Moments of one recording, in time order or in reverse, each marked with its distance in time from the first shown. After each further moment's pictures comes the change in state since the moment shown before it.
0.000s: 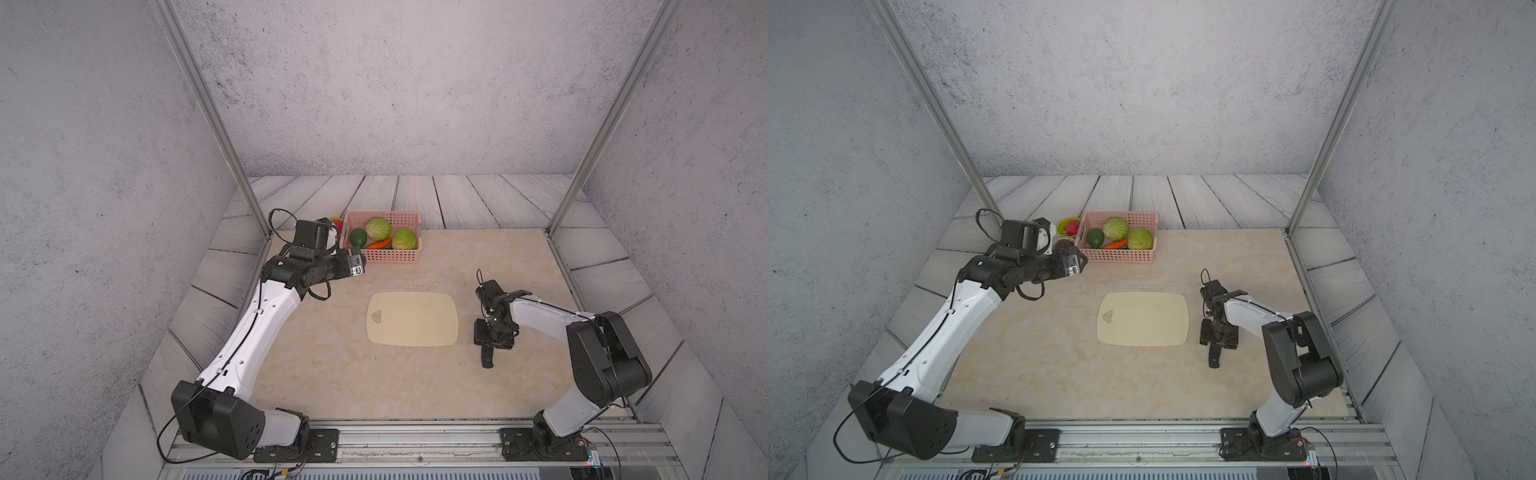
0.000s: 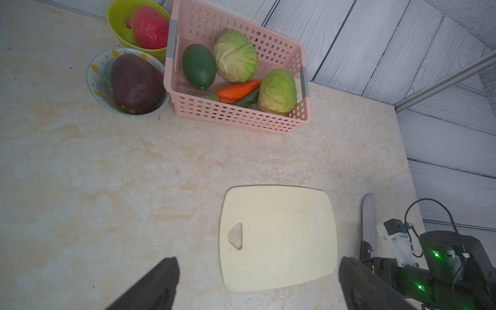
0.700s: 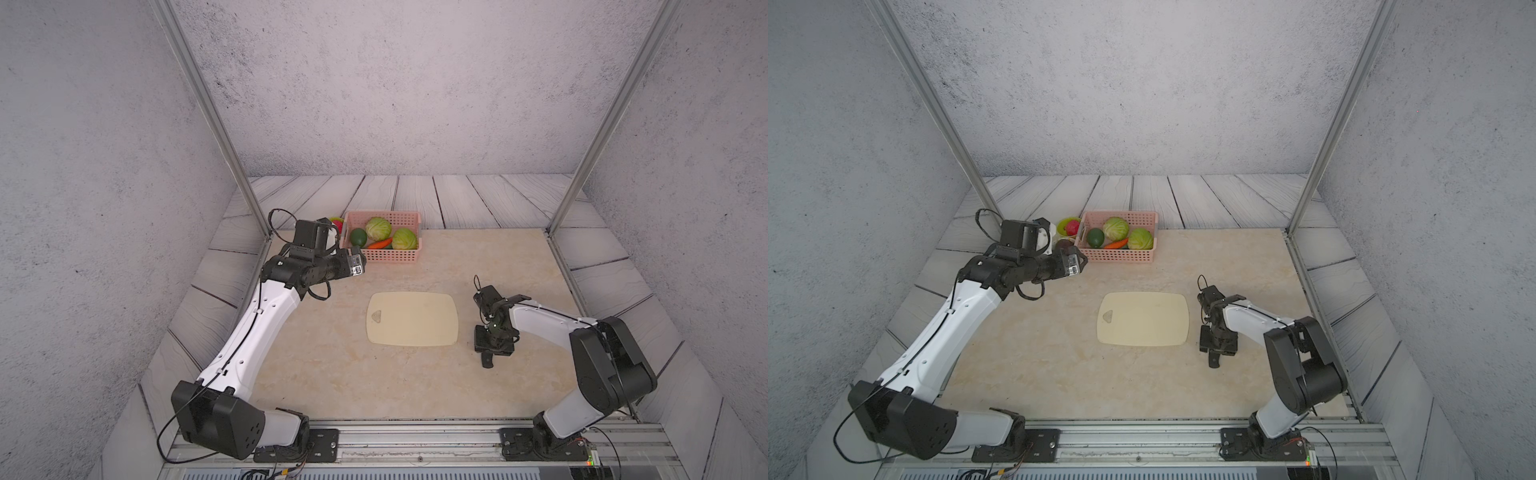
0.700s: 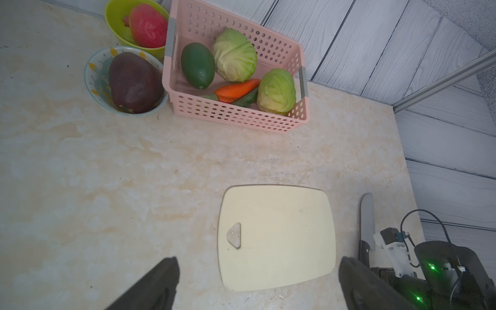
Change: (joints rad) left arm 0.002 0.000 0.000 0.000 0.009 -0.003; right arm 0.044 -0.040 -0.044 -0.026 -0.010 0.027
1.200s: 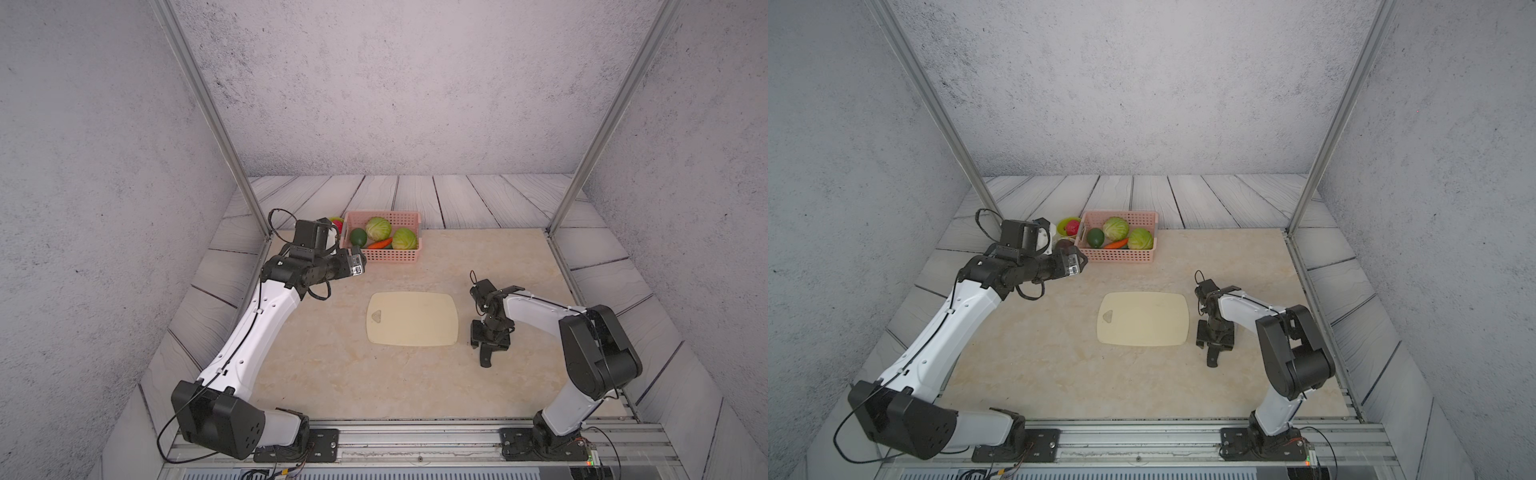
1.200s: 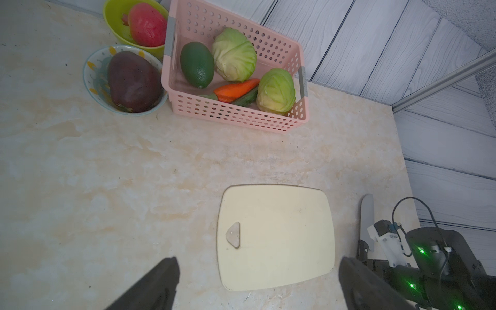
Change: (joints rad) left arm 0.000 0.000 0.000 0.000 0.002 -0.003; right arm -0.024 0.105 0.118 -0.064 -0.013 -0.001
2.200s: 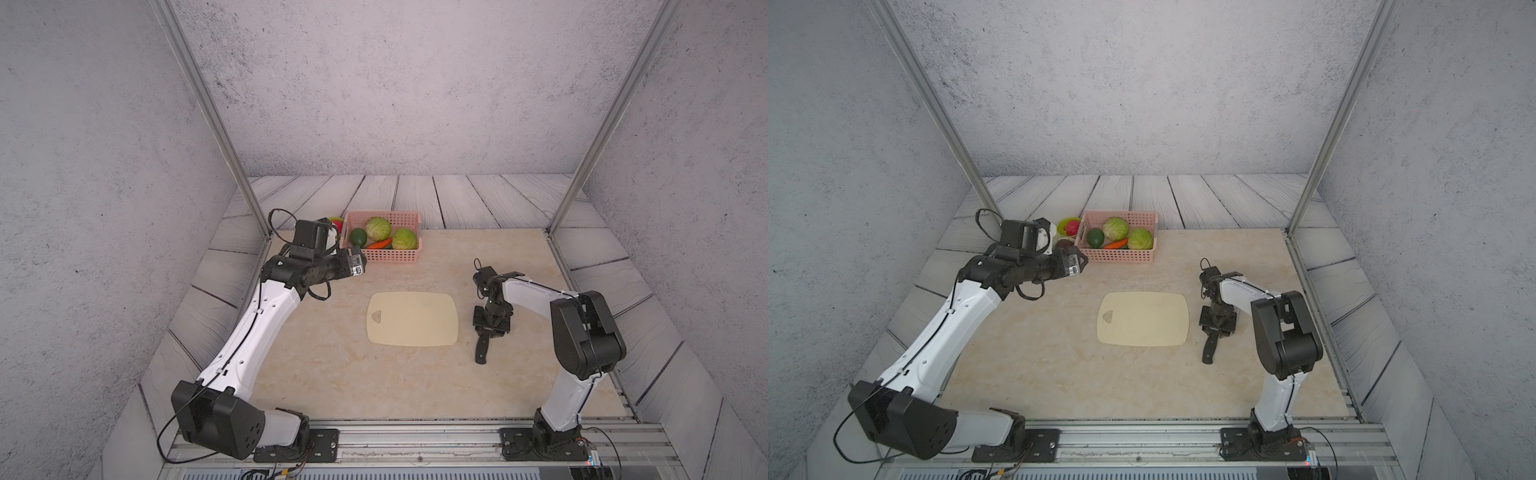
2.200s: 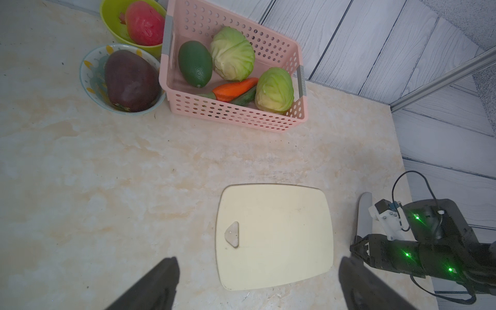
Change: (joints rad) left arm 0.000 0.000 0.000 0.000 0.008 0.000; right arm -0.074 0.127 0.159 -0.044 0.029 0.022
